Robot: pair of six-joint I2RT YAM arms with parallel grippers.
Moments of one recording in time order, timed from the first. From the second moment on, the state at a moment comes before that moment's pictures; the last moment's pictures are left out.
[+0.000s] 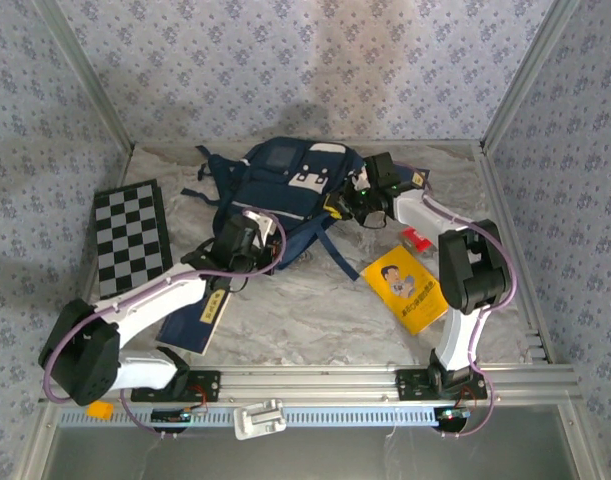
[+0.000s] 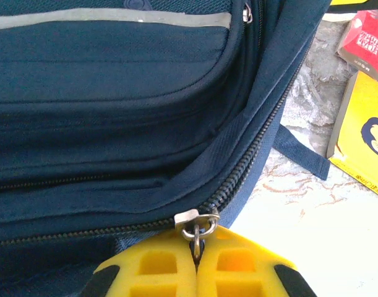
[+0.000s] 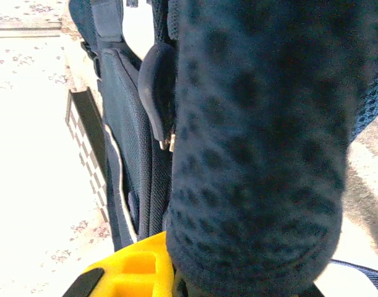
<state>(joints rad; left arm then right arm) -0.67 1.29 0.77 -0.19 0.06 -0.38 0.33 1.86 1.34 -0.33 -0.63 0.94</state>
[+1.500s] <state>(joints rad) -0.71 1.39 0.85 -0.27 0.13 -0.41 0.57 1.72 1.02 -0.10 -0.46 1.14</state>
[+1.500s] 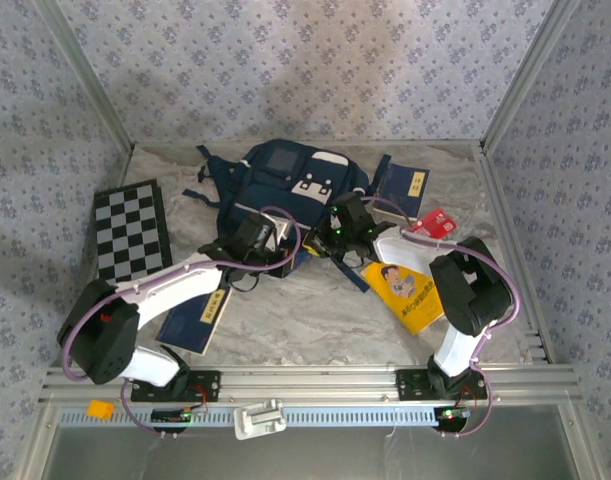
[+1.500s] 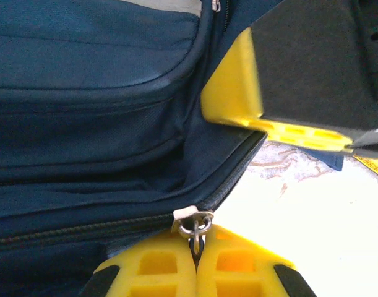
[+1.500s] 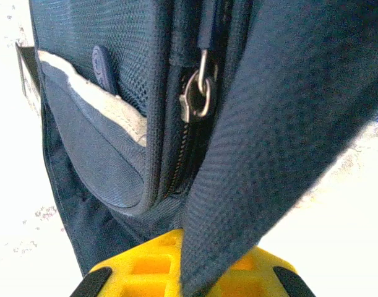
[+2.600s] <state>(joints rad) -0.67 1.38 0.83 -0.29 0.22 -0.40 0.40 1.53 1.15 -0.59 -0.41 0.79</state>
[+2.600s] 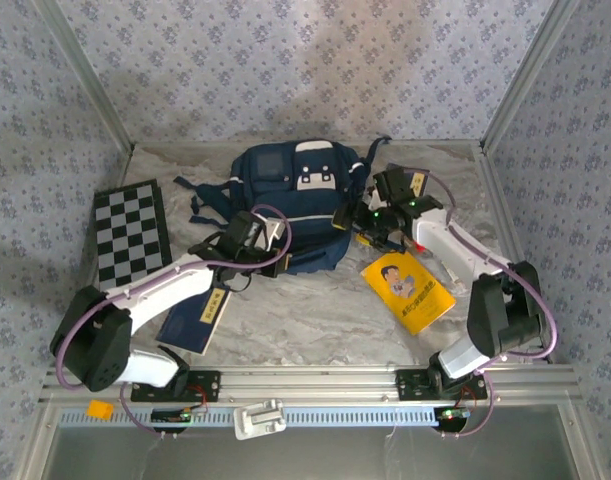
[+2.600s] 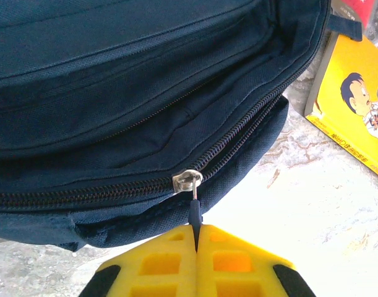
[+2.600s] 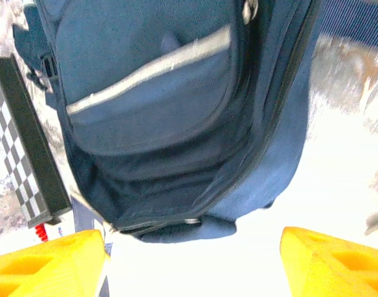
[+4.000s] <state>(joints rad) -0.62 1.30 0.81 -0.37 0.09 -0.40 0.47 1.69 1.14 -0.46 -0.31 0.93</state>
